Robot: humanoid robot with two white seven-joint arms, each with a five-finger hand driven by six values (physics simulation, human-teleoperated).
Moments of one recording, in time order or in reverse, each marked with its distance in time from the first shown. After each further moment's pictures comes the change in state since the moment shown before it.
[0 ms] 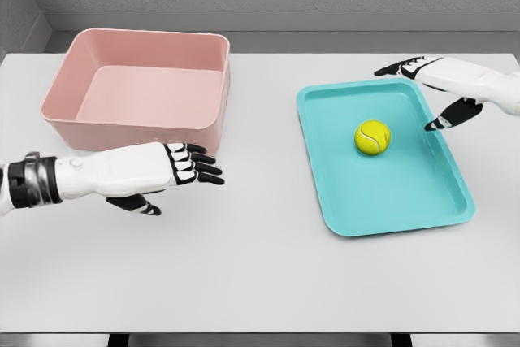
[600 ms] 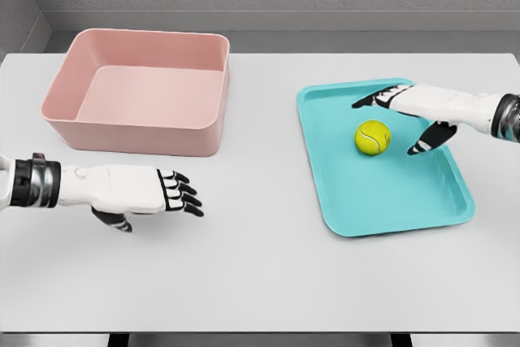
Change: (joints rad) left arm -0.055 0.002 -0.014 0.000 -0.022 -0.001 -0.300; right arm -0.026 0.046 0.089 -0.005 0.032 0.005 0.071
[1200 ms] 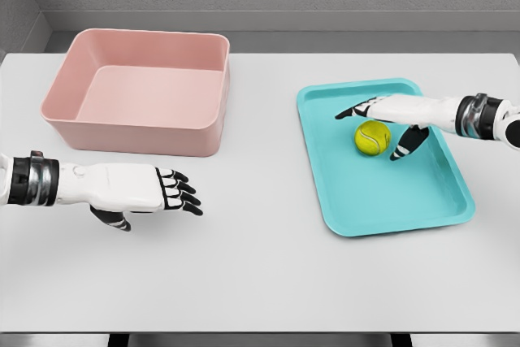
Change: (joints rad) left arm -0.003 0.005 0.001 0.000 0.012 0.000 -0.009; right arm -0.107 0.113 0.160 0.156 0.018 0.018 0.026
